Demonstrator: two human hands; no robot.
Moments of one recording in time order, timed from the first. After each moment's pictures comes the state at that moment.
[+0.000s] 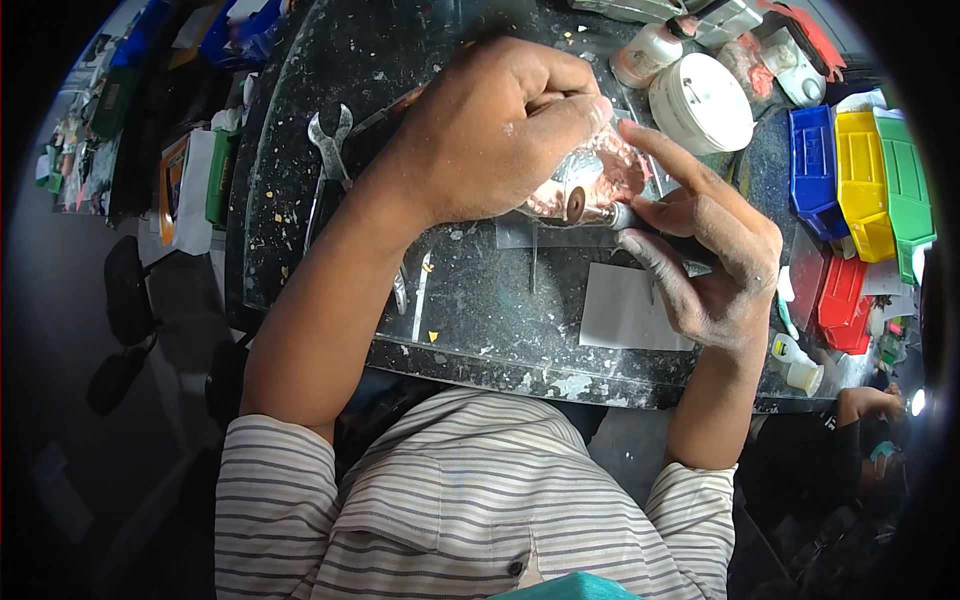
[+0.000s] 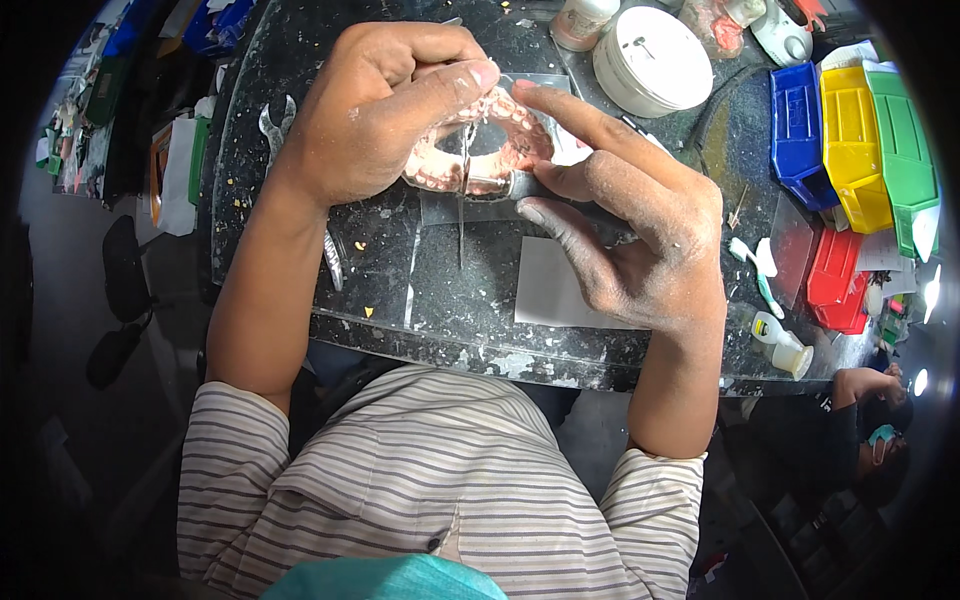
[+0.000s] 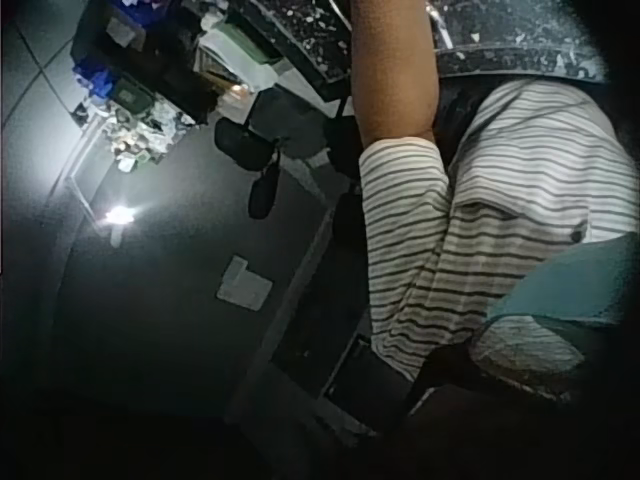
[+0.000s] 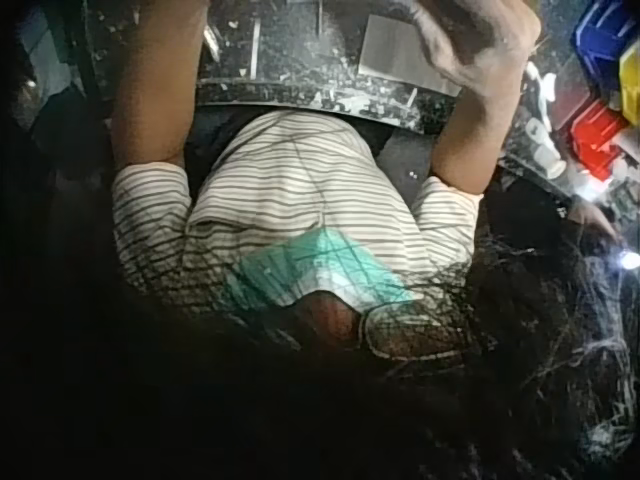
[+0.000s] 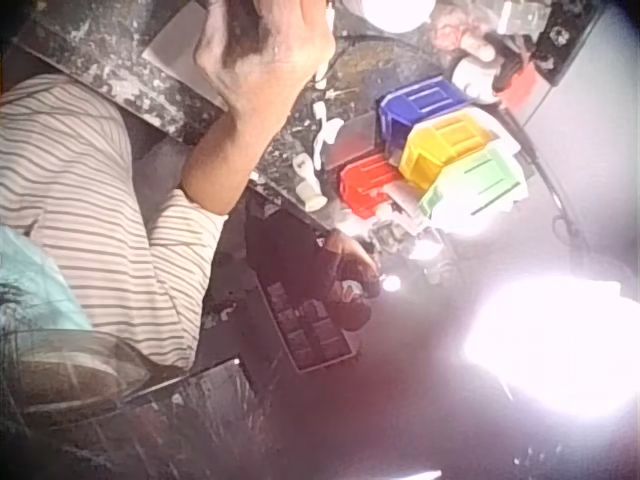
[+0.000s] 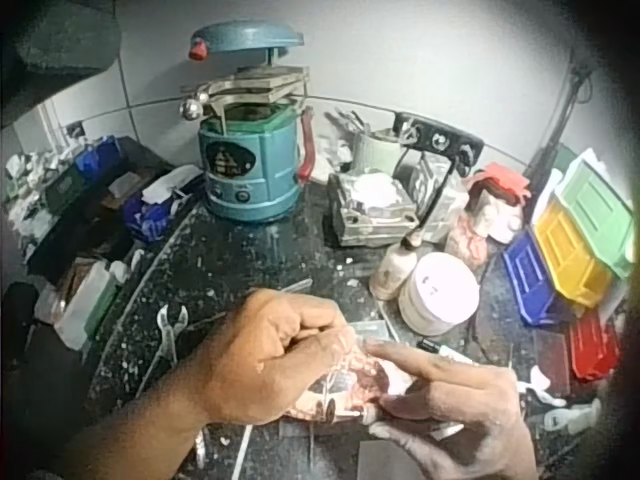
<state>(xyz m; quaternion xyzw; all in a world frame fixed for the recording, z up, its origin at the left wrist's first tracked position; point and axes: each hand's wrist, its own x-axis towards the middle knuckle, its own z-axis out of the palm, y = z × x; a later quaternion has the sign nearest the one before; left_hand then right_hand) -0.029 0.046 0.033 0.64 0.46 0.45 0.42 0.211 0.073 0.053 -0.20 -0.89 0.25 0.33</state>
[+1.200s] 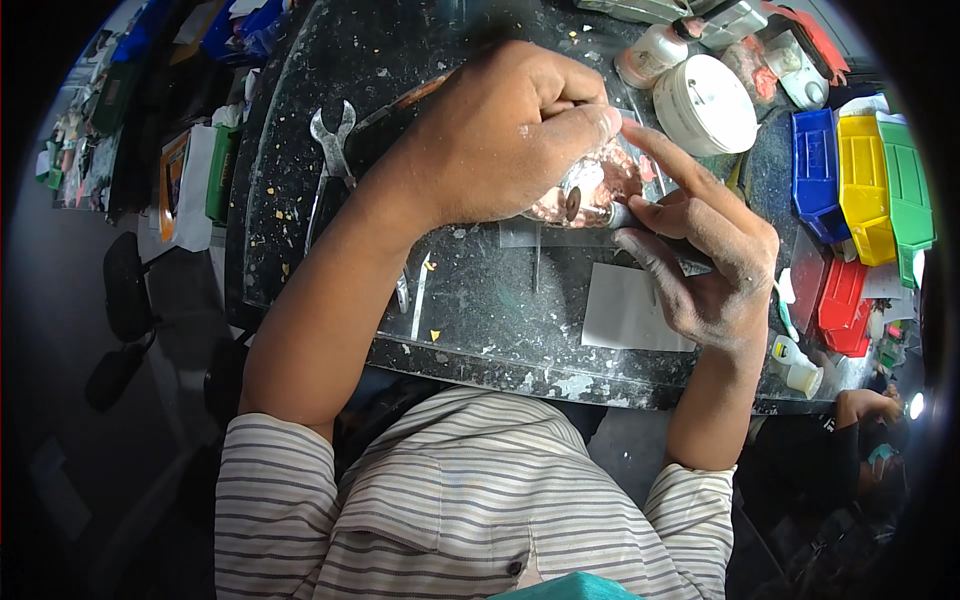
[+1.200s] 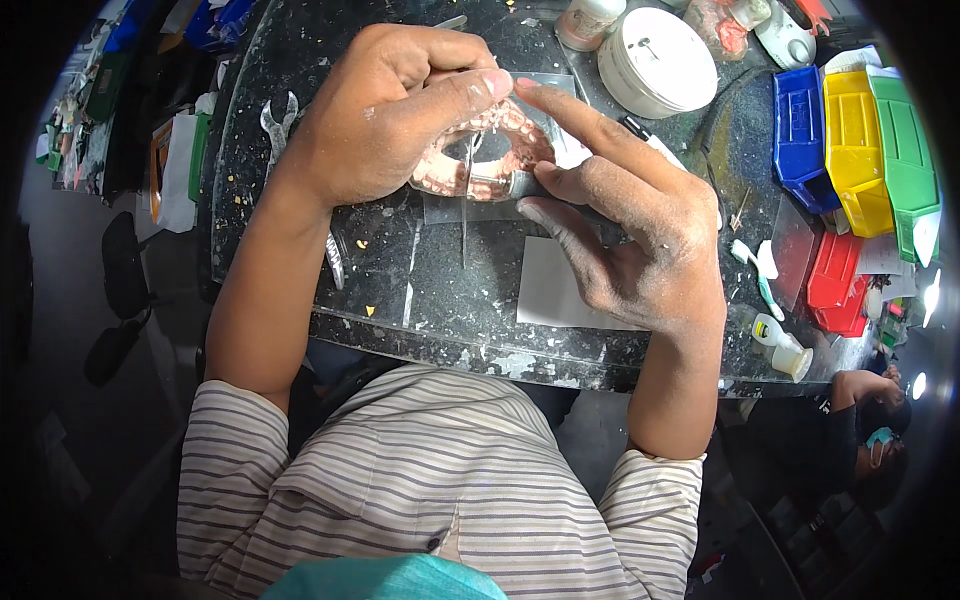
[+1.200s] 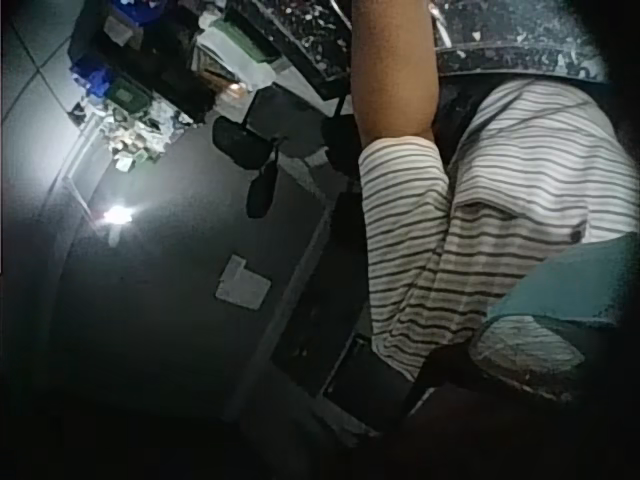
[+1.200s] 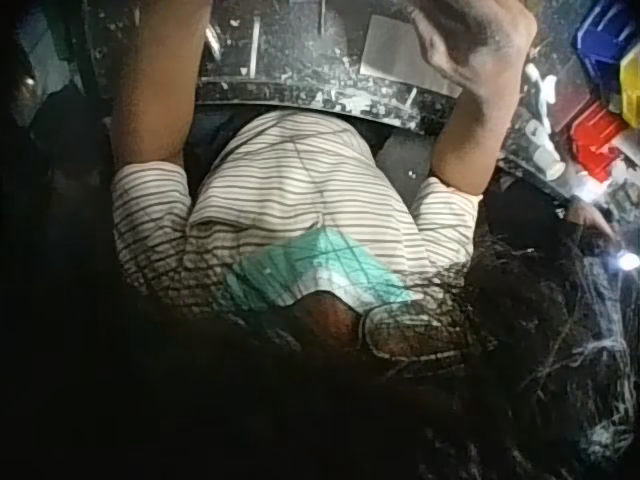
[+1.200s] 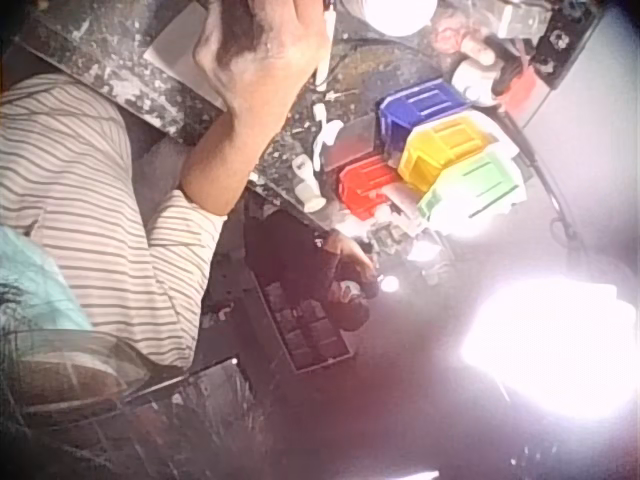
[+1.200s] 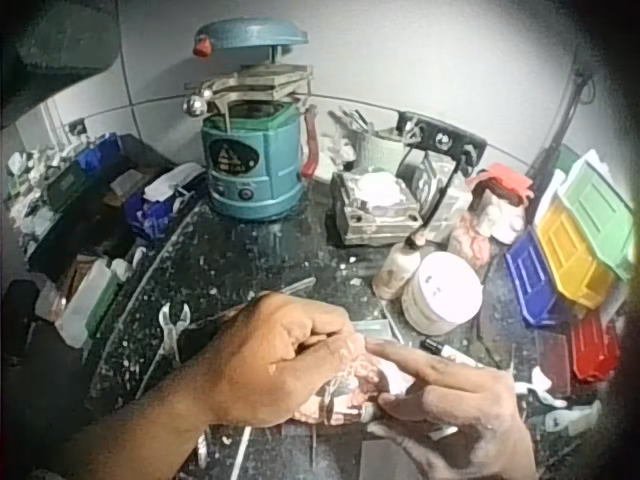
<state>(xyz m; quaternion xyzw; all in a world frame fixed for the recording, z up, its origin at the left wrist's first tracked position) -0.029 0.046 0.031 0.66 0.46 0.44 0.40 0.210 0.071 0.050 -0.21 -0.90 0.23 0.32</state>
